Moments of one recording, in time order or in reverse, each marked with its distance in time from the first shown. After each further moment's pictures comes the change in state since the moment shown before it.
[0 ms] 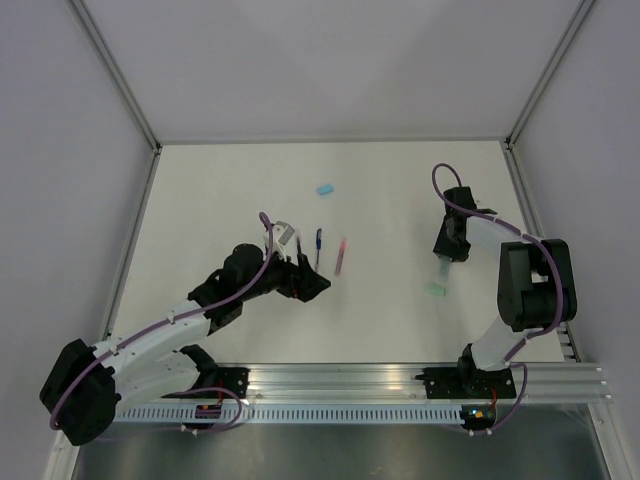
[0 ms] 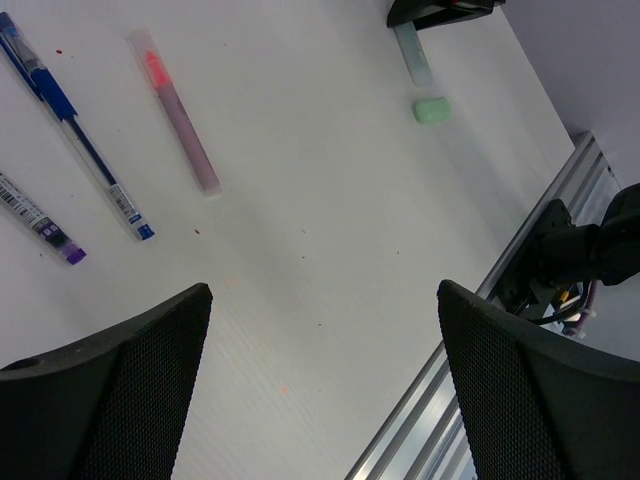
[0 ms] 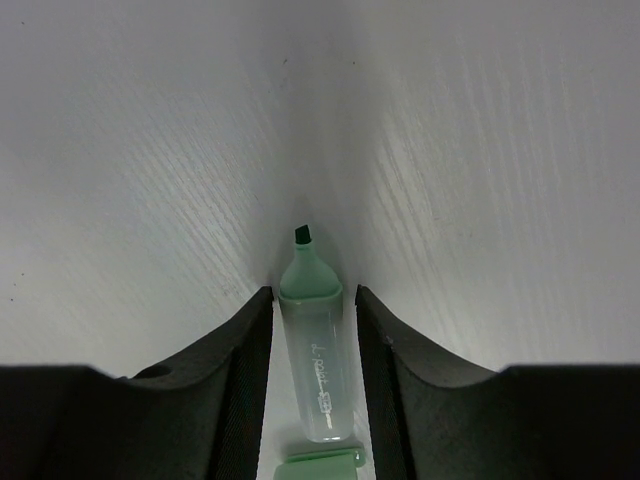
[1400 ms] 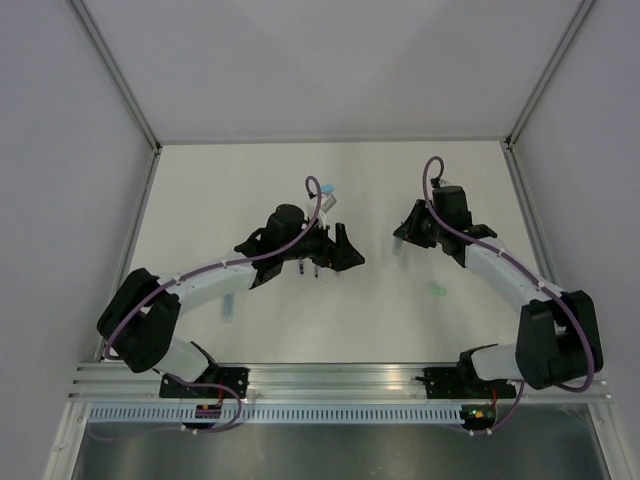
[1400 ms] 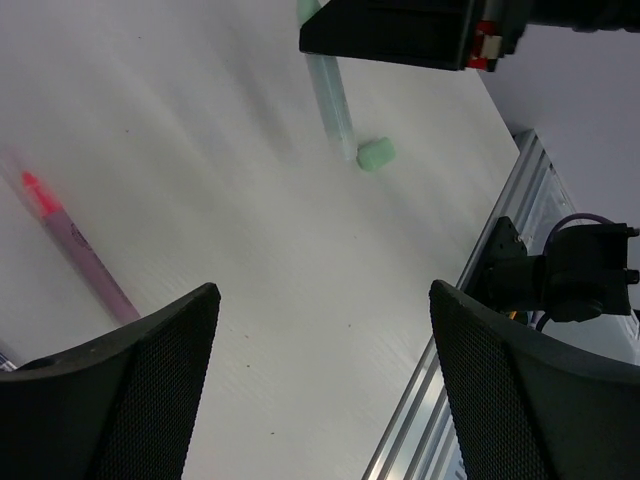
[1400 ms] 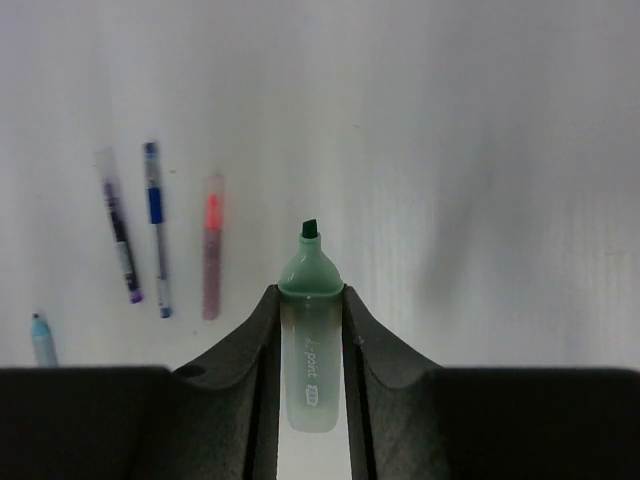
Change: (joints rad) left arm 0.000 0.475 0.357 0.081 0.176 -0.016; right arm 0.164 -0.282 -0.098 0.227 -0.375 0.114
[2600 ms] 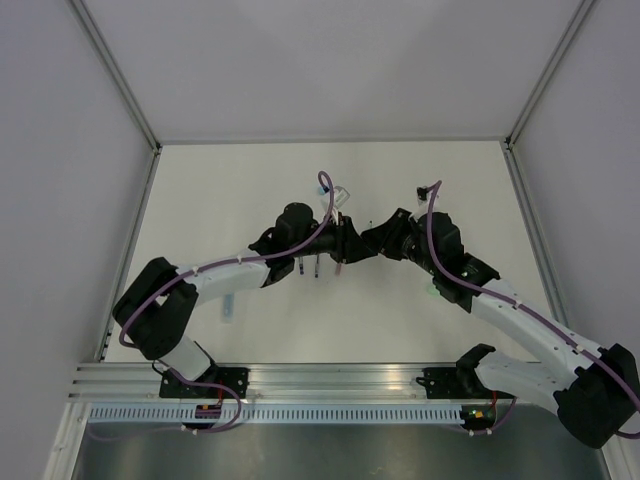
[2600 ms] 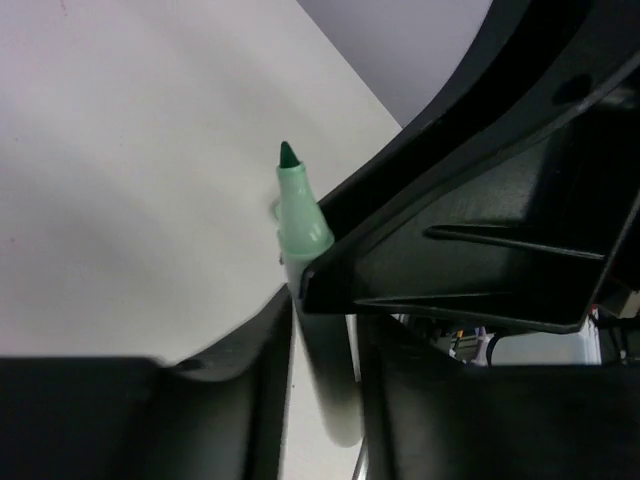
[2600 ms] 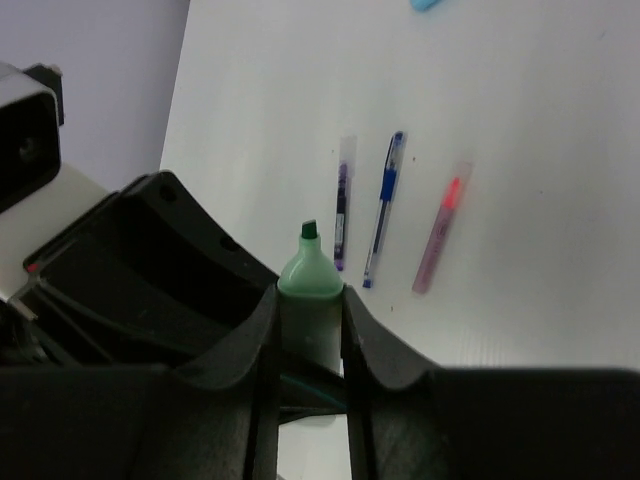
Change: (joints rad) left arm -0.046 0.108 0.037 0.271 0.080 -0.073; right arm 0.370 -0.367 -0.126 0.192 0.151 0.263
